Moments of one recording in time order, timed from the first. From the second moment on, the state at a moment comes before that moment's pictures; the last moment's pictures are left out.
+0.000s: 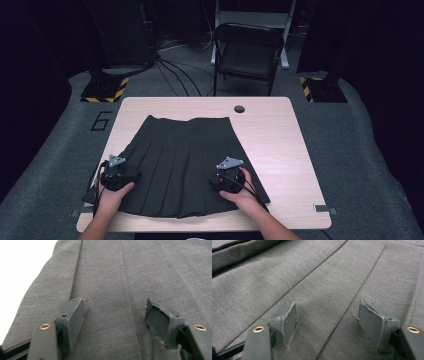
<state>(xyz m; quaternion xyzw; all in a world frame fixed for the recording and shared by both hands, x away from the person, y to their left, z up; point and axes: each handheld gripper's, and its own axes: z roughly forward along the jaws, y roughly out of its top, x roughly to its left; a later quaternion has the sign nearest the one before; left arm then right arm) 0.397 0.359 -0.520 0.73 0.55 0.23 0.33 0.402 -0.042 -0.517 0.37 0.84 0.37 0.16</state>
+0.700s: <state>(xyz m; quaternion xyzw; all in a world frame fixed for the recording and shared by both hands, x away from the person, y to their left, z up) 0.391 0.405 -0.499 0.68 0.59 0.26 0.35 0.405 -0.058 -0.499 0.38 0.83 0.38 0.17</state>
